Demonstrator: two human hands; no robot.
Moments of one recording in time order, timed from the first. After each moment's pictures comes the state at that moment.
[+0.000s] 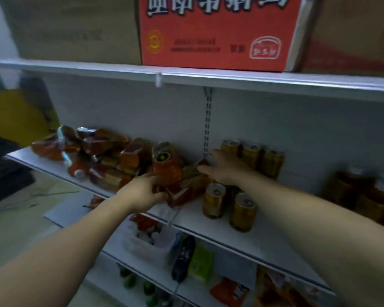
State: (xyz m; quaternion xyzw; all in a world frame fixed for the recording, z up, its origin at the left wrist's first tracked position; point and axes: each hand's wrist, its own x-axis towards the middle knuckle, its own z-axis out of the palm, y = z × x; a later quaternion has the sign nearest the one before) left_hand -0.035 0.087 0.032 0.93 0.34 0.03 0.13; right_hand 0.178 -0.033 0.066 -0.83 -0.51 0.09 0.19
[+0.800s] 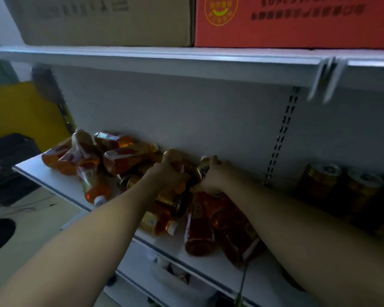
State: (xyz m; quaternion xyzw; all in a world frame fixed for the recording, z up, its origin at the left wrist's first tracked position) left_hand 0.030 0.332 0.006 0.83 0.50 0.06 0.26; right_hand 0.149 0.220 0.031 -0.88 -0.43 0.19 0.08
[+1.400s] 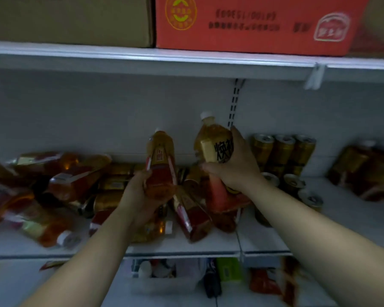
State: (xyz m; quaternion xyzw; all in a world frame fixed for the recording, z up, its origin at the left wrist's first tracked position) left_hand -0.028 0.316 0.003 0.40 0.20 0.13 0.89; right_hand 0.089 0.131 0.058 -0.86 -0.25 -0.01 0.44
